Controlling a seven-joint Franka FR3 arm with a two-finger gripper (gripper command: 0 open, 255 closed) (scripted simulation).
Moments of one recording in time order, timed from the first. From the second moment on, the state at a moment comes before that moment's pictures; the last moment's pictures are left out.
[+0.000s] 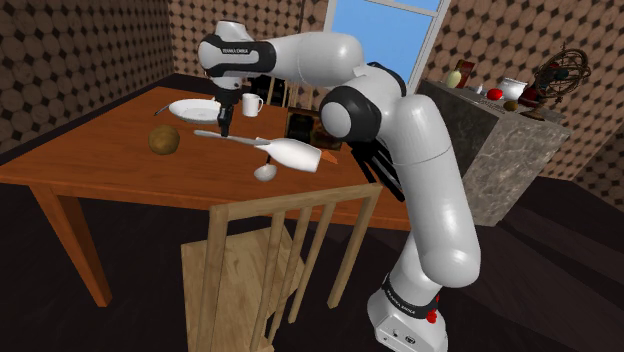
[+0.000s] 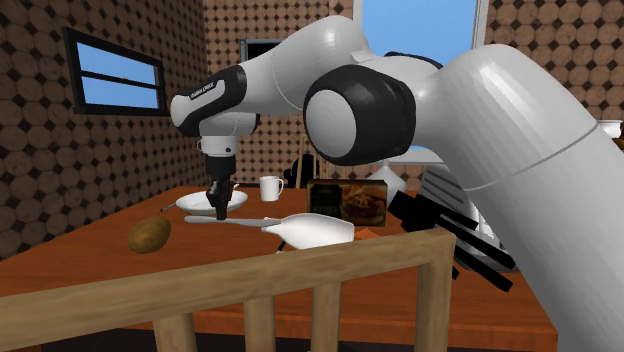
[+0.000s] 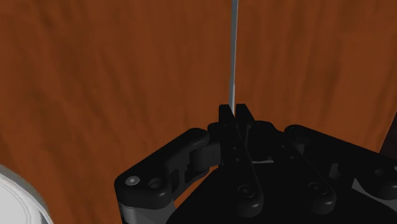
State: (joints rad) arm 0.24 0.65 -0.36 -1.17 0.26 1.82 -0.81
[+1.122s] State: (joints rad) arm 0.25 0.68 -0.36 -1.28 0.27 1.96 -0.83
